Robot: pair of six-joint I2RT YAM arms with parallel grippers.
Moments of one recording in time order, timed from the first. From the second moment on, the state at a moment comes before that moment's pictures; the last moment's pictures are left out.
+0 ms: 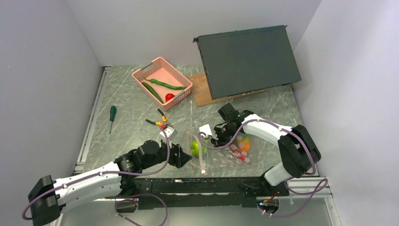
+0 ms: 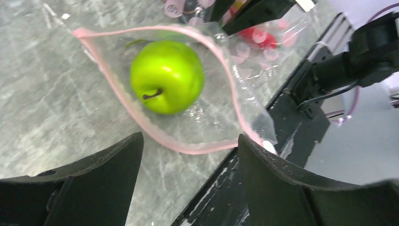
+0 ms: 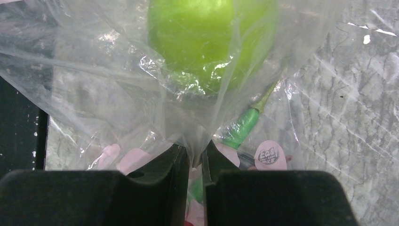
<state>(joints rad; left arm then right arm) -1.02 0.71 0.28 0.10 0.00 -0.55 0.61 1.51 0.88 -0.65 -0.63 -1.10</state>
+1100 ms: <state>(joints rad) -1.02 0.98 0.26 0.39 0.09 0.38 0.61 1.51 0.88 -0.65 -0.63 -1.10</state>
